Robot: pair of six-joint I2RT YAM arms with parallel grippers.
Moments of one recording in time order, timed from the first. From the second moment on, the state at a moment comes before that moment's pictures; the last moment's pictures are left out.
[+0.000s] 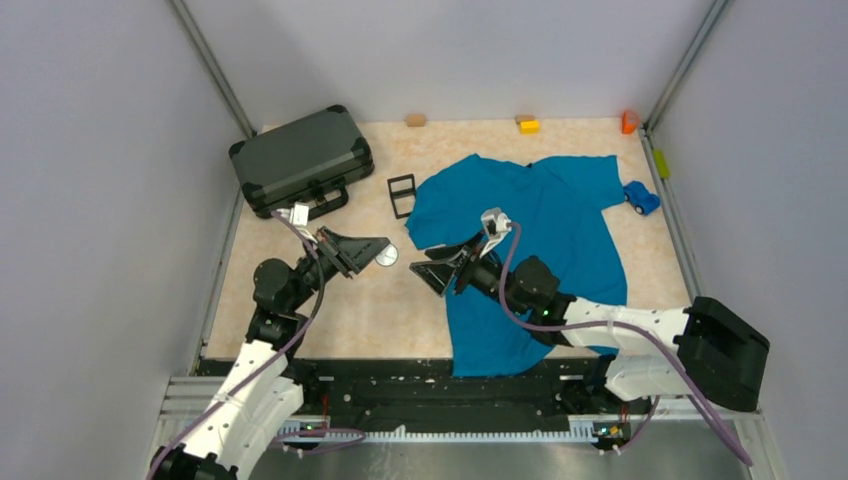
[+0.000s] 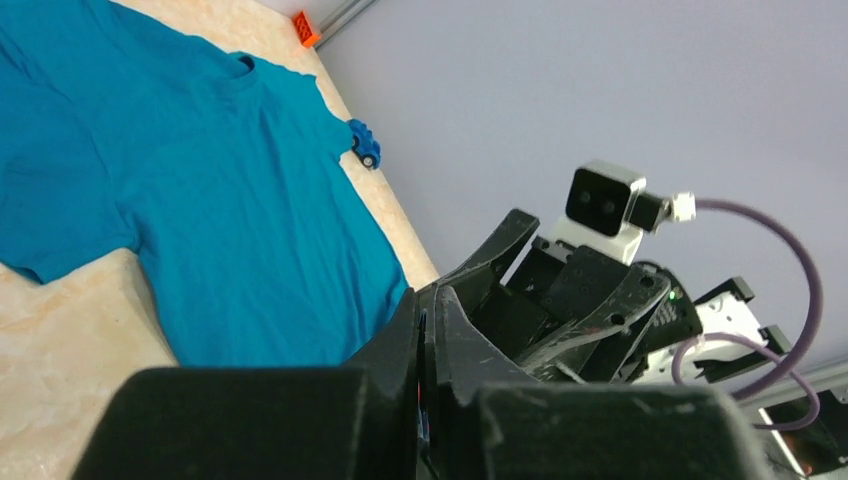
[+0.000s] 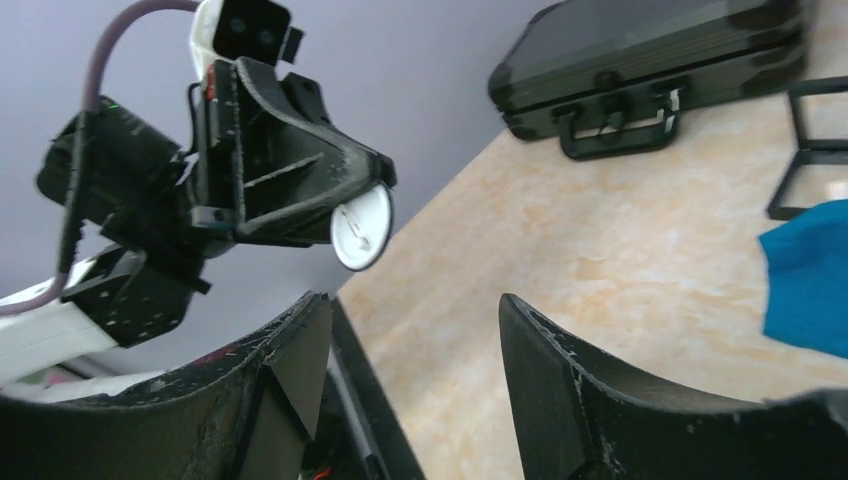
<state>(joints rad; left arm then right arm) -0.25 0.63 0.36 0.46 0.54 -1.07 1.04 1.21 0.51 0.88 0.09 0.57</state>
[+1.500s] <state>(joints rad) -0.25 0.72 0.45 0.43 0.87 -0.95 0.91 1.38 0.65 0.91 -0.45 0.75</state>
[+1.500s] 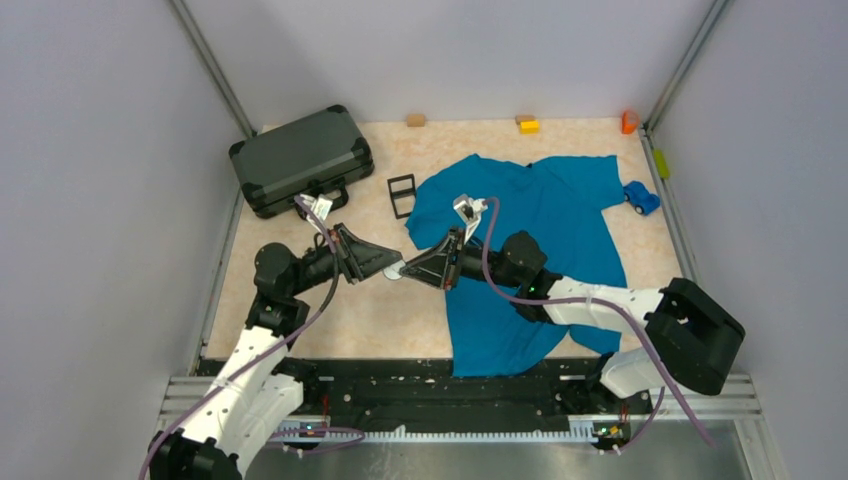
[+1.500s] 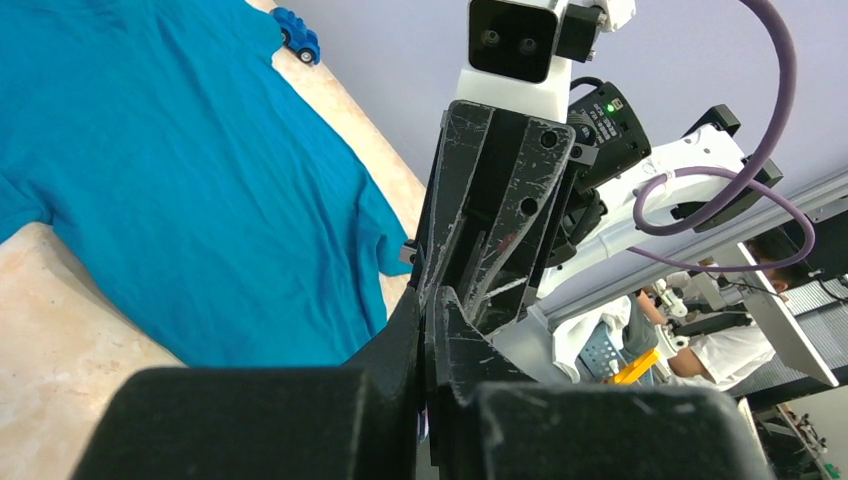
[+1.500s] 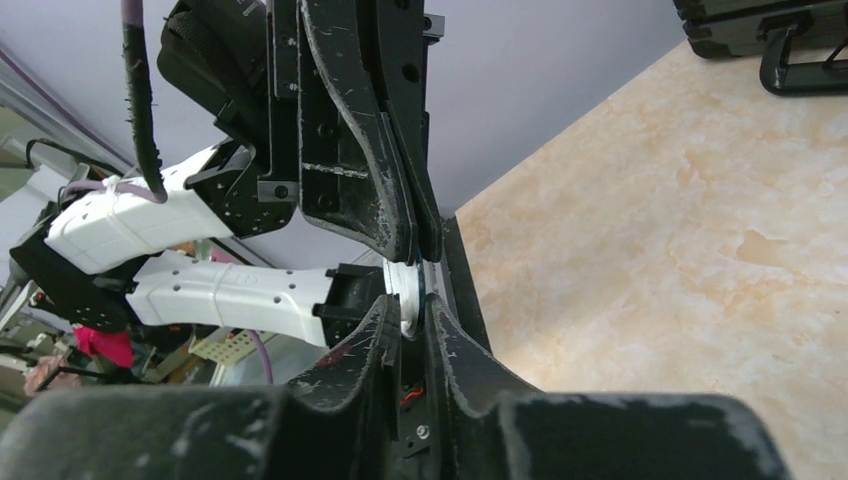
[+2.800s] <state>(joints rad) -0.27 0.73 0.46 0.44 0.84 -0.95 0.90 1.32 0.55 1.07 -0.26 0.79</state>
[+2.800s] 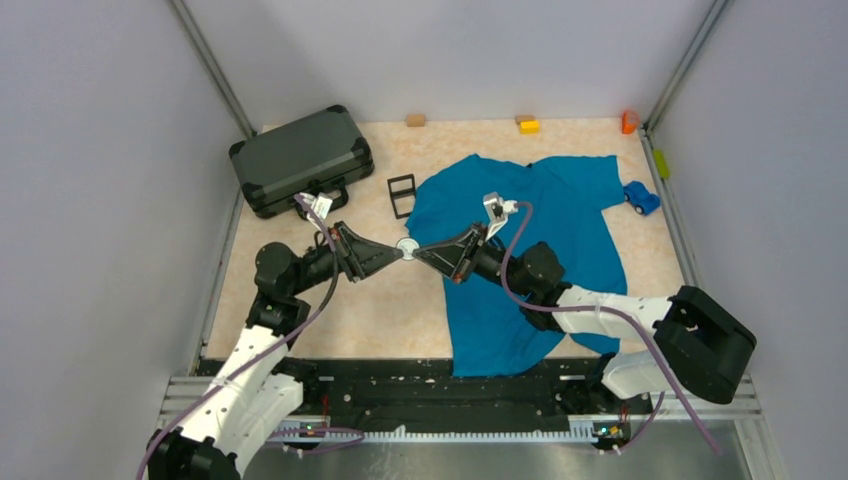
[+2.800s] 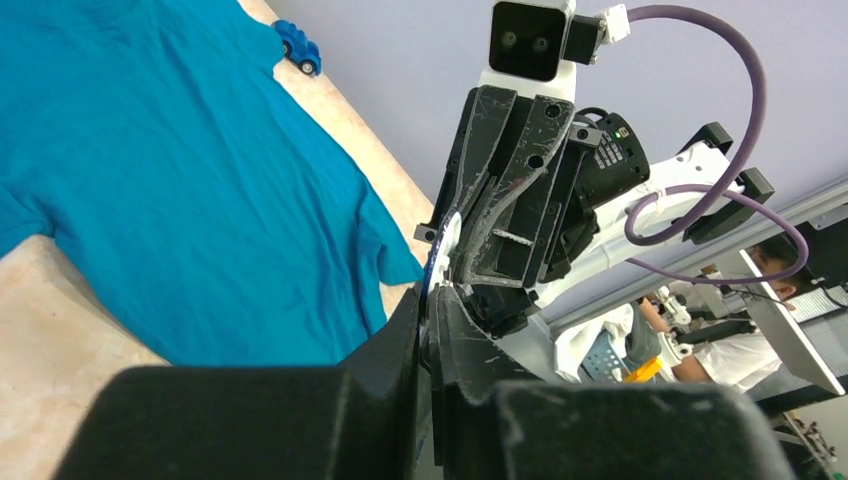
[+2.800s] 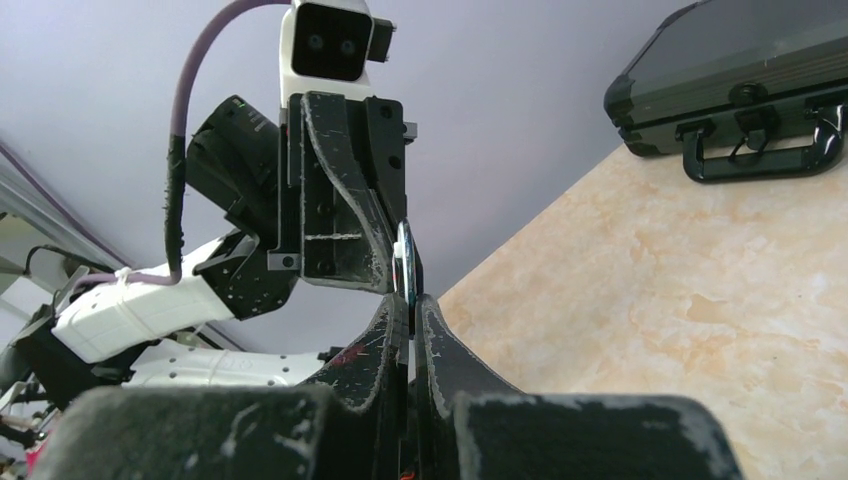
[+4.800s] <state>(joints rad) -0.57 1.06 0.80 -0.34 1.10 -0.34 0.74 1.24 0.80 0.10 -1.04 0.42</state>
